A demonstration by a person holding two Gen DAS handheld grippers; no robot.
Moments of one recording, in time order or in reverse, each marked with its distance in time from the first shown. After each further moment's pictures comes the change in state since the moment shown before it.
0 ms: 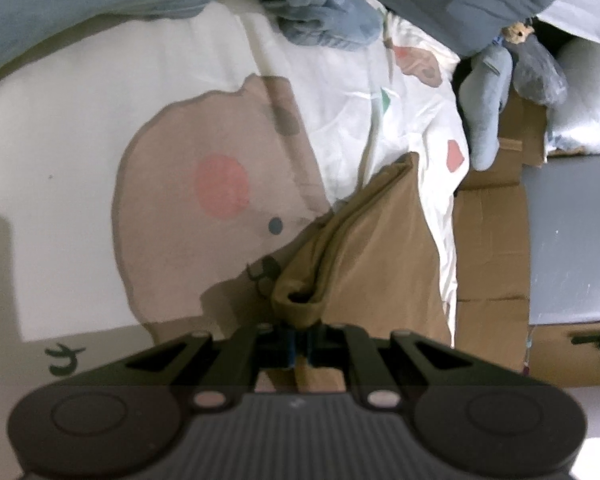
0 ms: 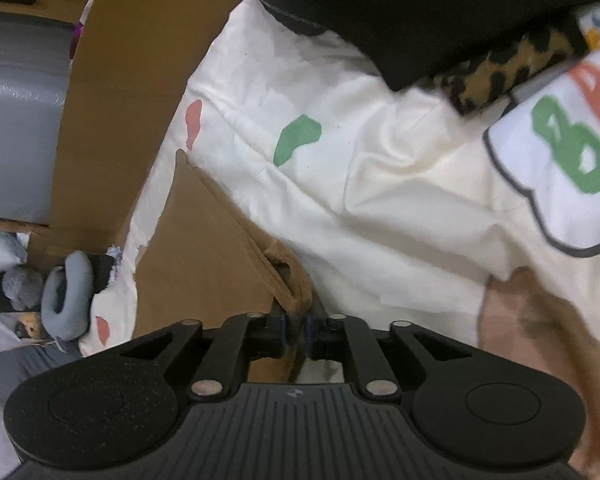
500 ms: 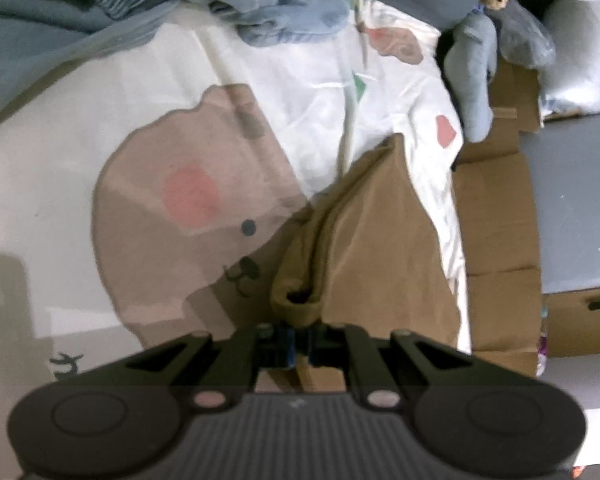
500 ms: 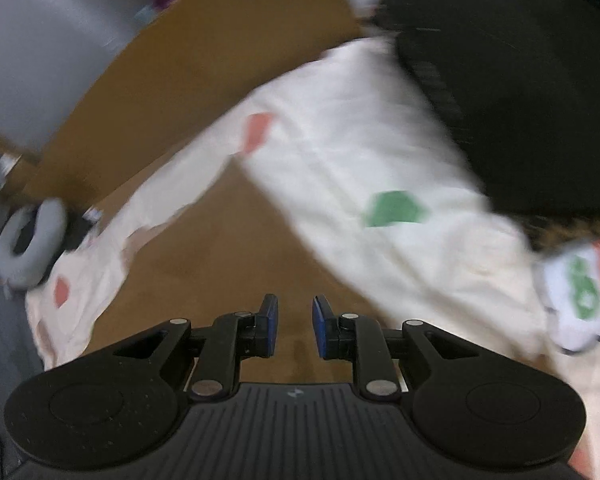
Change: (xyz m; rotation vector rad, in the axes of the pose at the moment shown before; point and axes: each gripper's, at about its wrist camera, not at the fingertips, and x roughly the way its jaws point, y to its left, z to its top) left arm -0.008 -0.027 0.005 0.114 0.041 0.055; right arm 0.001 0.119 -0.007 -0.342 -0.030 -0.143
